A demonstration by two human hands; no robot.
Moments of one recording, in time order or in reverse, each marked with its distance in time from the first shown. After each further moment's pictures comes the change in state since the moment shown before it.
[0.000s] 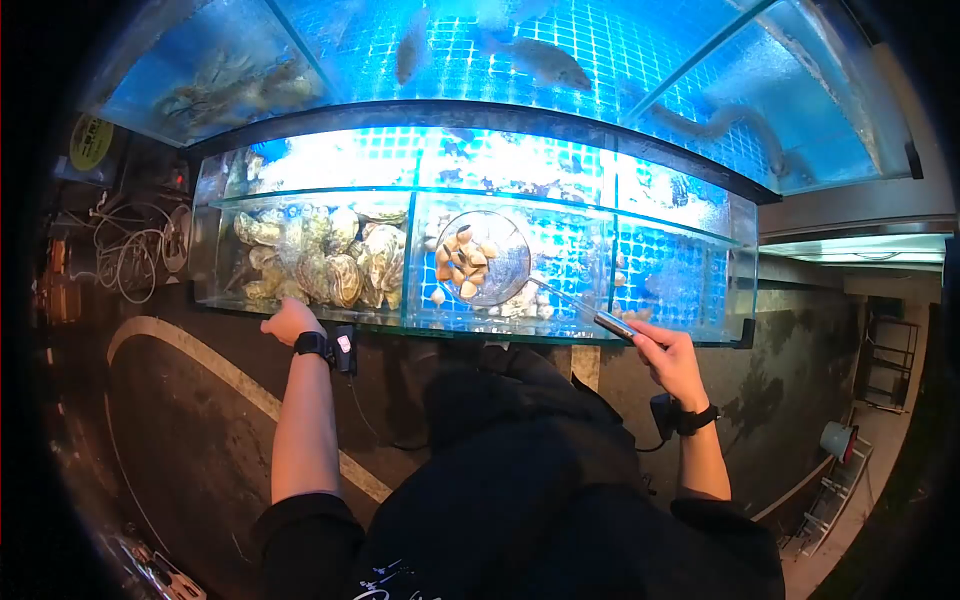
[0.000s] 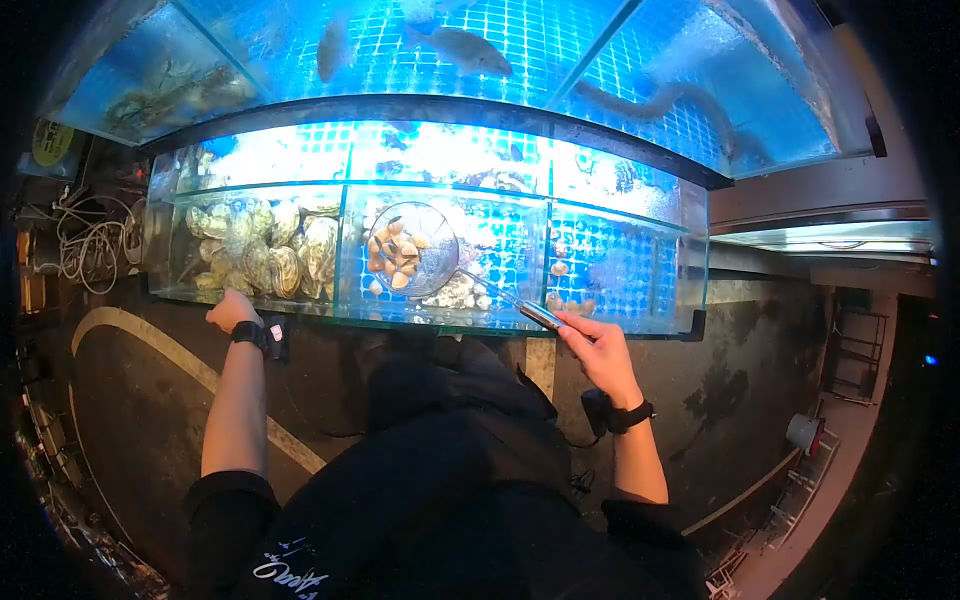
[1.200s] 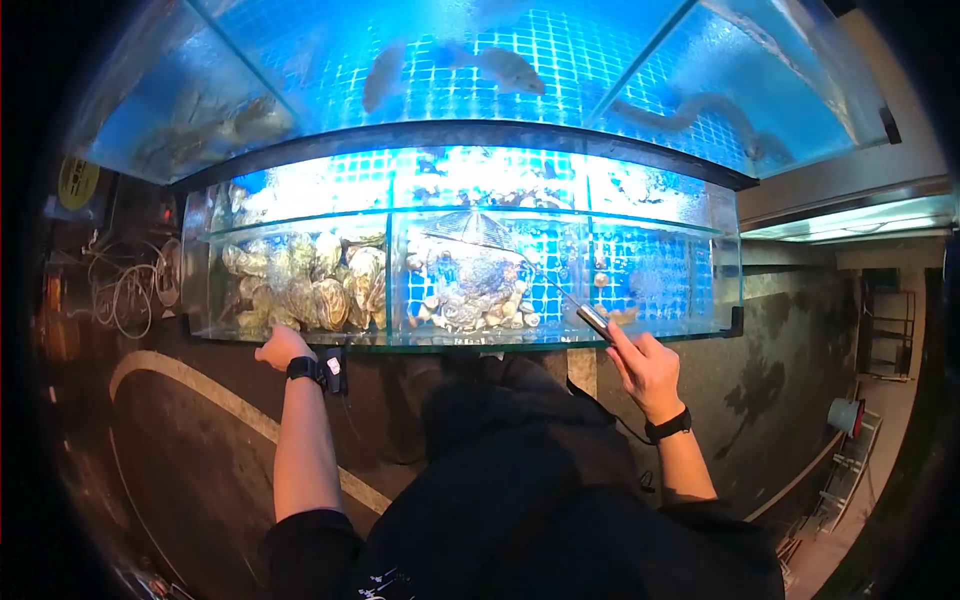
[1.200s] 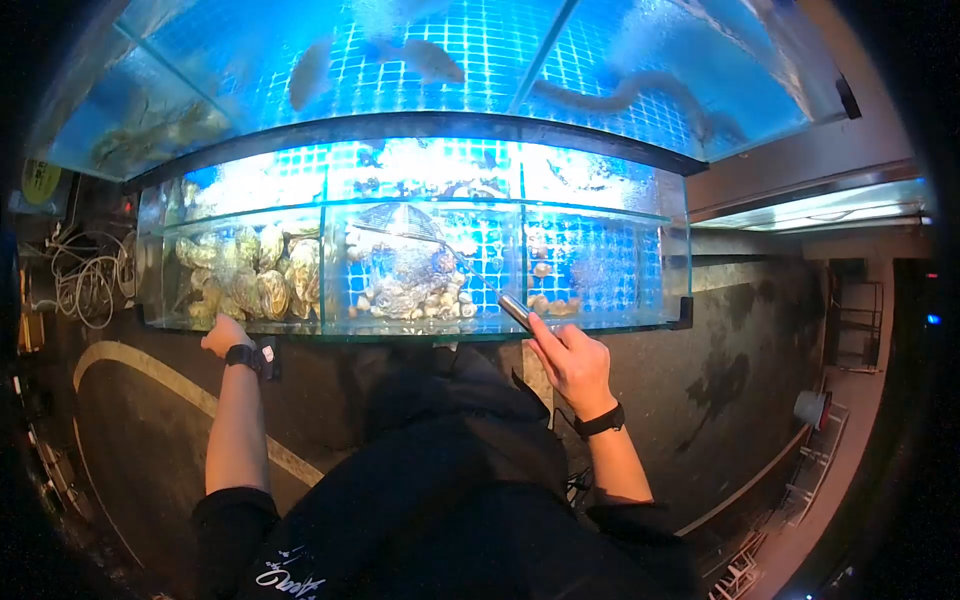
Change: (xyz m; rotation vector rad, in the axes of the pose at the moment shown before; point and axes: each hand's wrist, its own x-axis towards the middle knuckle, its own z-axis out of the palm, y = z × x) left_hand 0.003 -0.002 0.001 -0.018 -0.015 -0.016; right_hand -0.013 0.004 0.018 -0.981 0.413 -0.866
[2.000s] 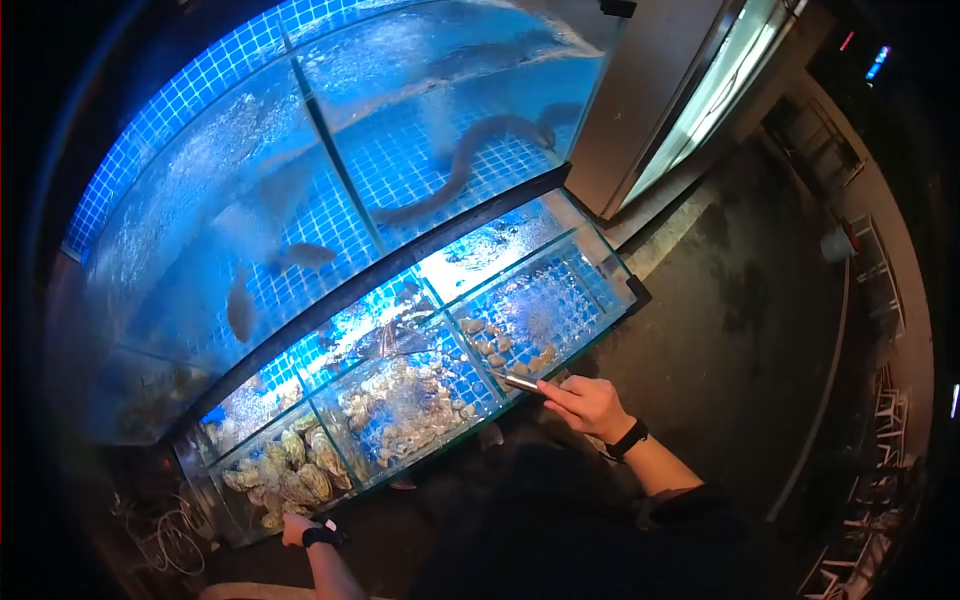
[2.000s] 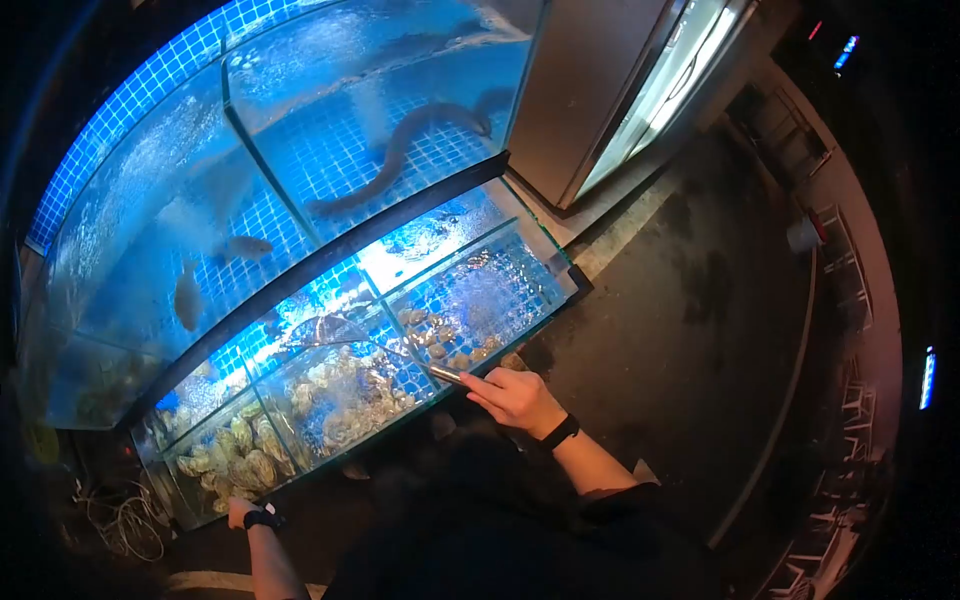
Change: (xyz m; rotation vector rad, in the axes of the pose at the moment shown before) left_hand 0.065 -0.029 0.029 0.103 -0.079 0.031; right_hand -0.056 0.021 -0.023 0.080 0.306 0.158
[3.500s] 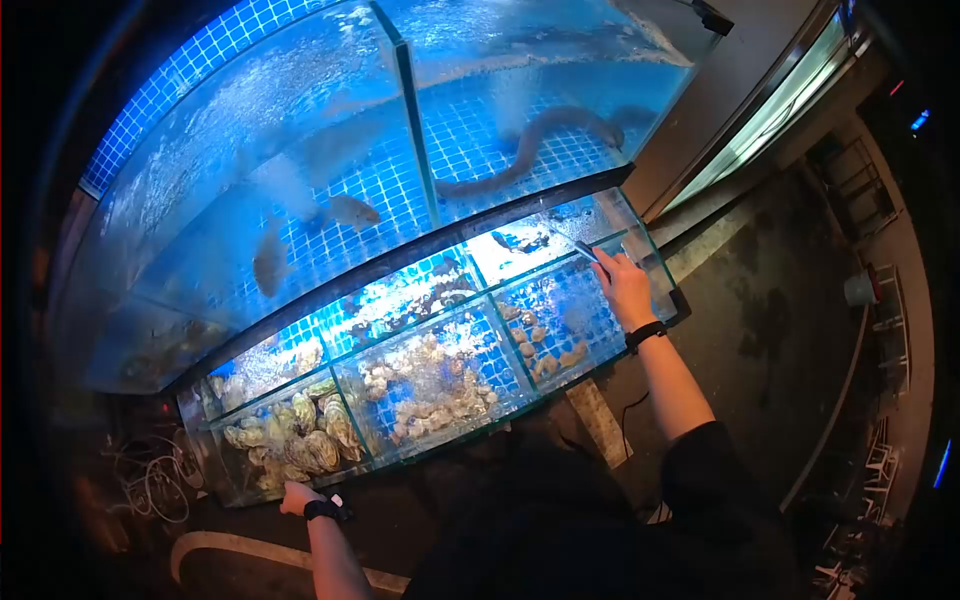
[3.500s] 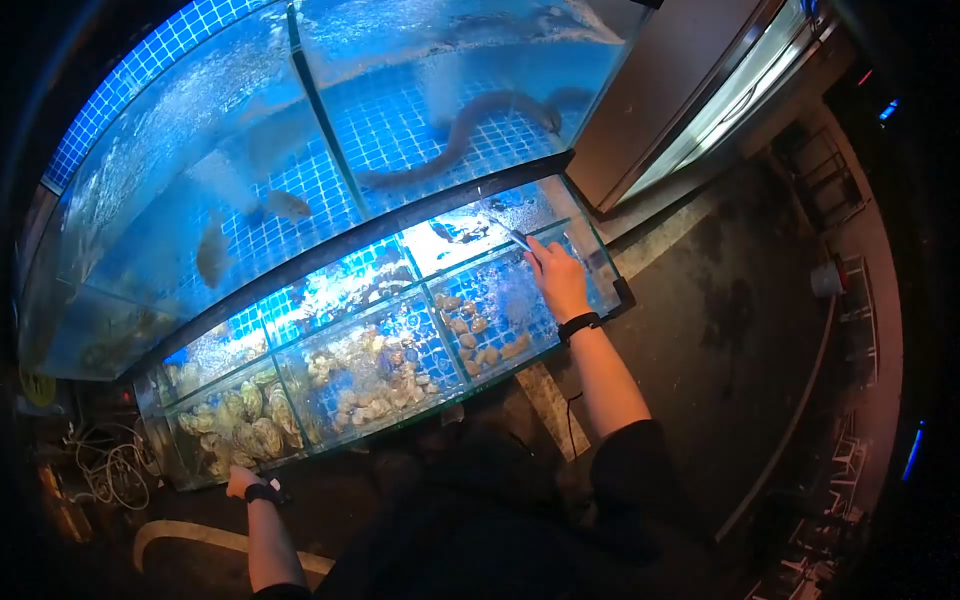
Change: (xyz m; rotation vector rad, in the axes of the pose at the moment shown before) left_hand -0.091 0.044 -0.040 -0.153 -0.021 -0.059; right_hand 0.099 0.143 0.056 -0.329 0.009 0.323
